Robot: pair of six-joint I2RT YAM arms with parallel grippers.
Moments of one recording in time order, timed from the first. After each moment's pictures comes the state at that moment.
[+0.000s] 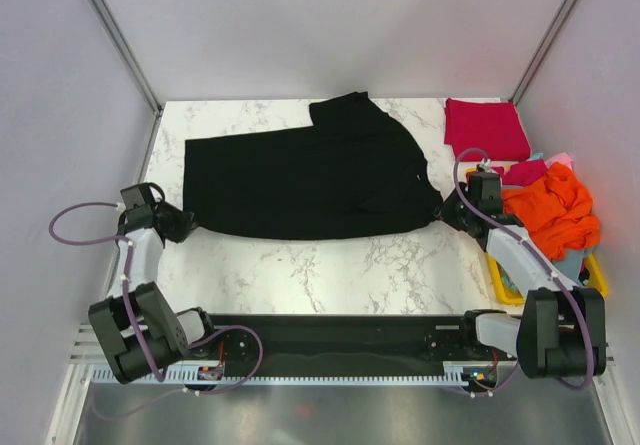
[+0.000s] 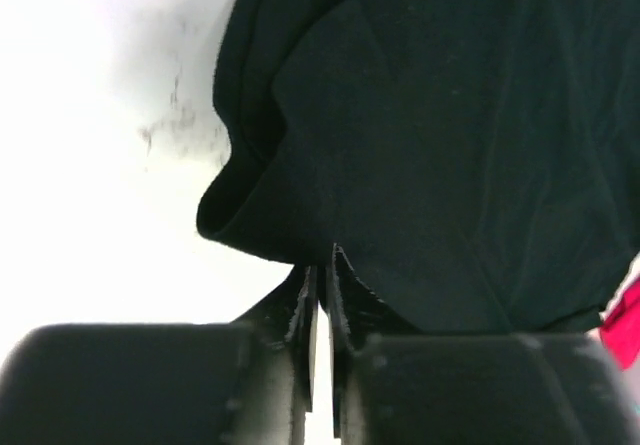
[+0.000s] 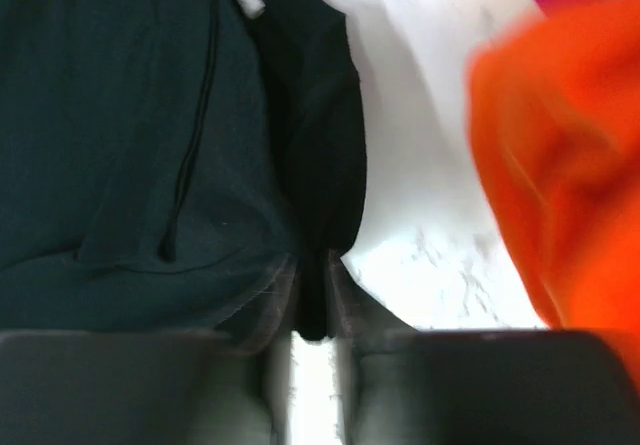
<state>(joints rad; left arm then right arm) 0.40 1.21 0.69 -0.40 0.22 -0.70 0.02 1.22 0.66 -0.21 -0.08 0.61</state>
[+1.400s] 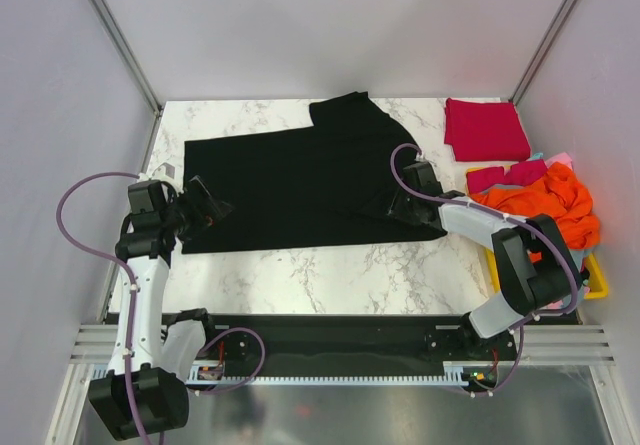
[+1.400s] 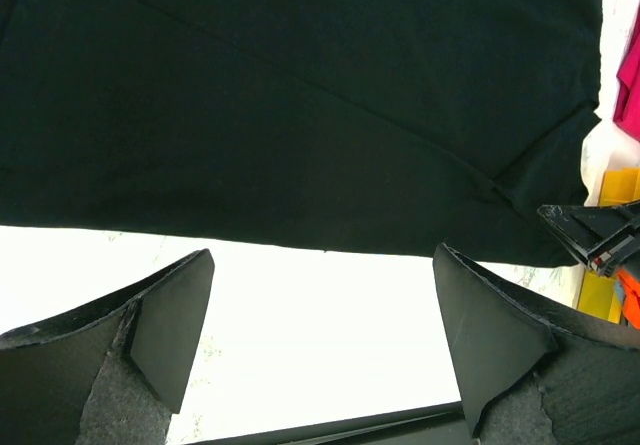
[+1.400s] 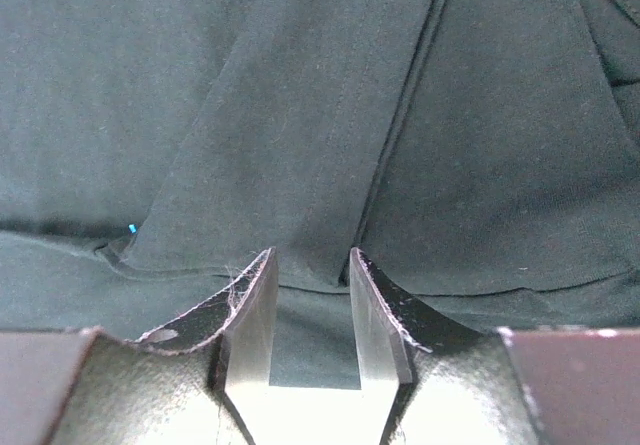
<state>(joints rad) 0.20 0.86 0.77 -0.63 0.37 -0.46 0.37 1.57 0.82 -0.16 0.07 0.69</state>
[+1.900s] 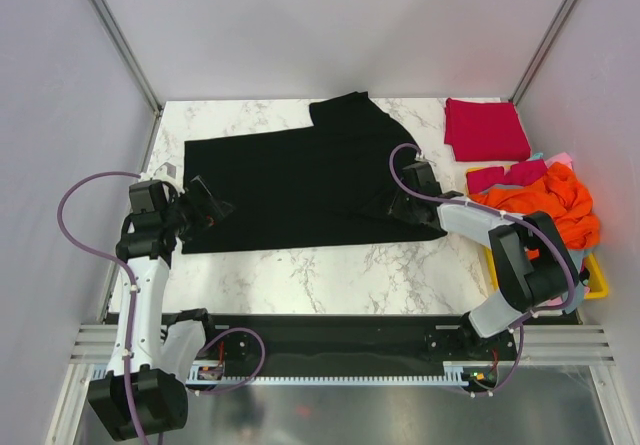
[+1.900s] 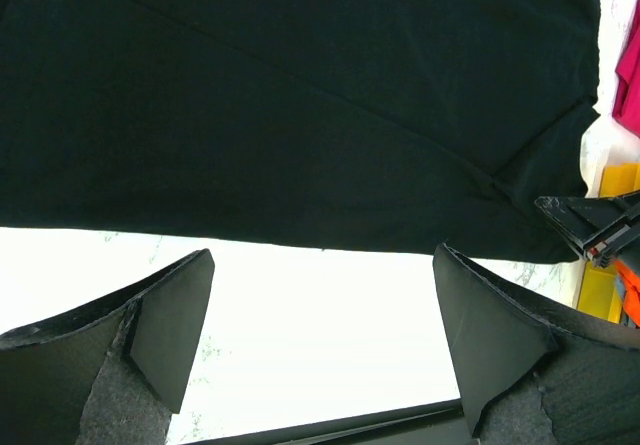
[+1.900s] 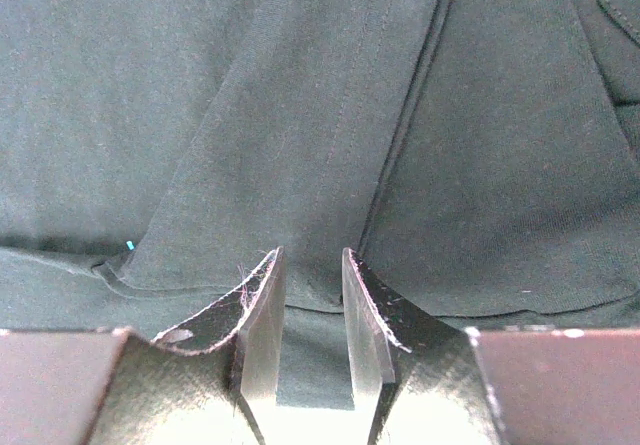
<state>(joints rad) 0.19 0.86 0.77 -0.63 0.37 -0.46 0.37 1.59 0.82 -0.12 0.08 0.69</state>
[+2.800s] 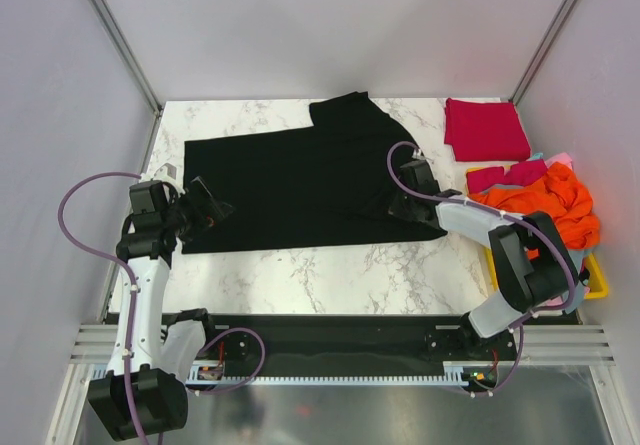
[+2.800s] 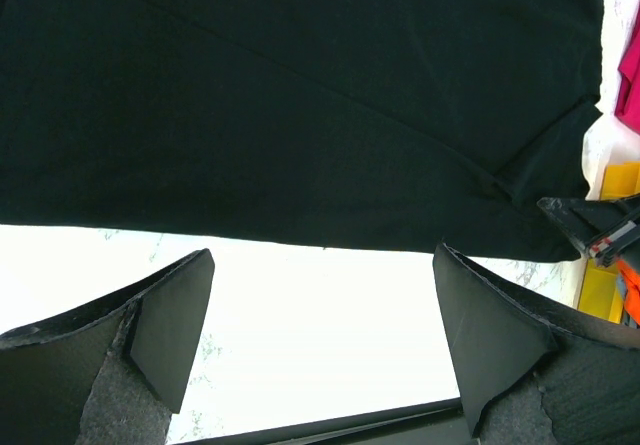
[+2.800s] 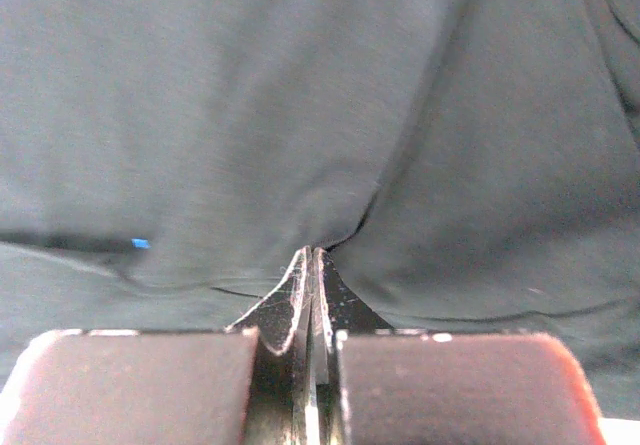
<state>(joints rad) 0.19 0.86 0.76 -0.63 0.37 -0.46 0.38 1.59 0.81 -0.11 0.08 0.69</state>
